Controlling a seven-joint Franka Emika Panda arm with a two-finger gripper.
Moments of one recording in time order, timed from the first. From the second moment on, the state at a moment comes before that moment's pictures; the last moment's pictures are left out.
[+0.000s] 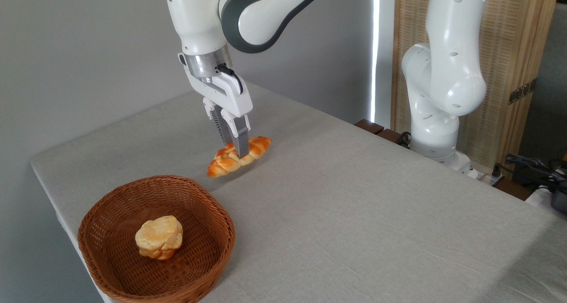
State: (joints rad) arm -0.49 -0.12 0.06 -2.12 -0.04 1.95 0.39
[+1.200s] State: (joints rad) arm -0.48 0.04 0.33 -1.92 -0.15 2.33 0.39
